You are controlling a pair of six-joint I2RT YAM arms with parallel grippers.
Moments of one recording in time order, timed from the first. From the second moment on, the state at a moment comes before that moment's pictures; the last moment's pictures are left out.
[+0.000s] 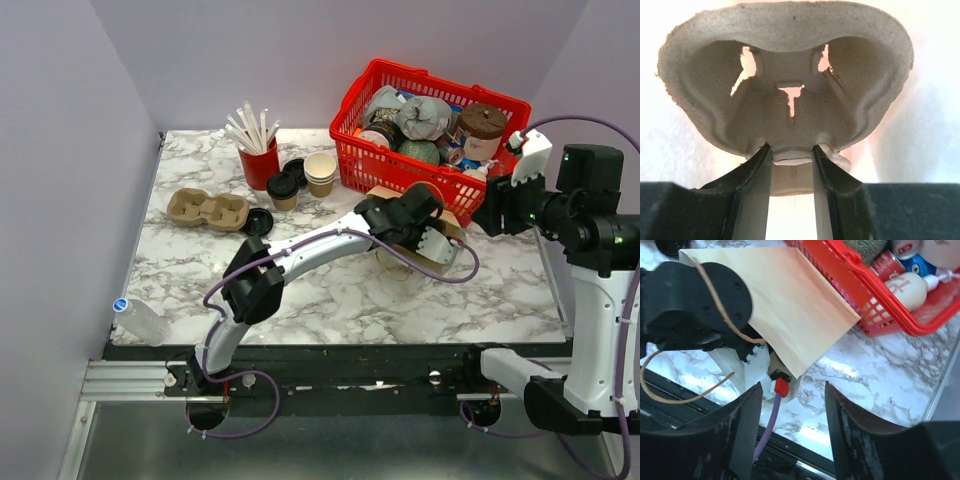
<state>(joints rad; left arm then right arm) -1.04 2.12 1.95 -0.67 -0.08 1.11 0.03 1.10 1.73 -1.29 -0.33 -0.24</state>
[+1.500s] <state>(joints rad) -0.98 2.33 2.17 -0.75 -0.08 1.13 -0.18 1.20 1.43 -1.33 -0.62 -0.35</state>
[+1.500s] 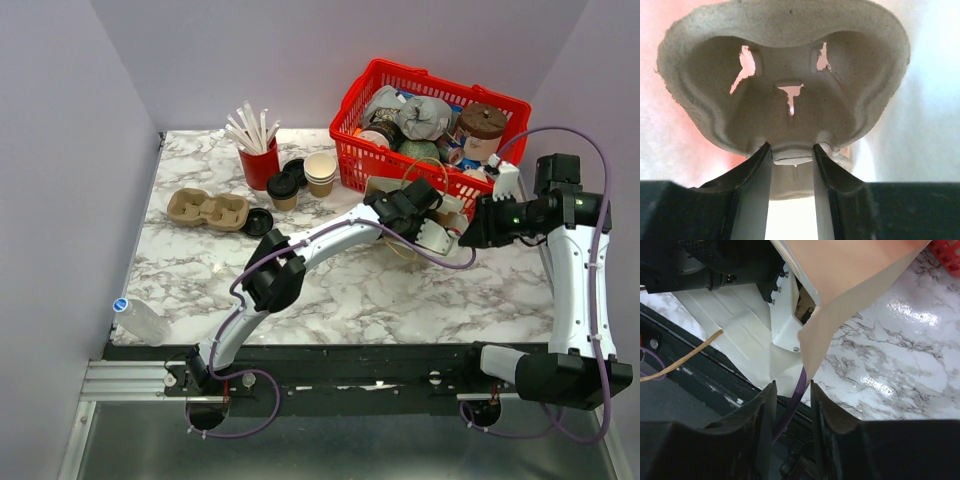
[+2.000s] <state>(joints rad) -0.97 2.34 2.27 -0.84 -0.10 1.07 -0.18 1.23 1.48 -1.33 -0.62 -0.33</state>
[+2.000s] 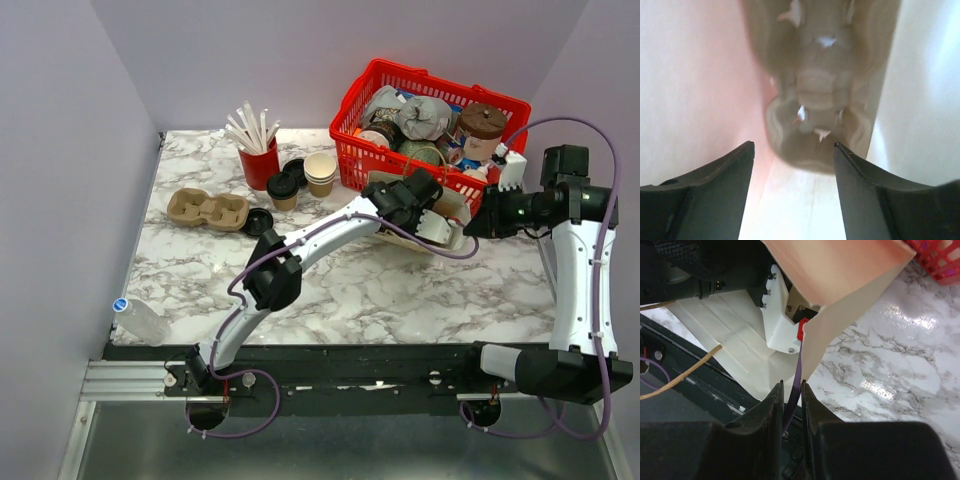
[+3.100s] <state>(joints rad) -0.89 2.23 2.28 -1.09 0.51 0.41 -0.16 1.37 1.70 -1.27 -0.75 -0.30</state>
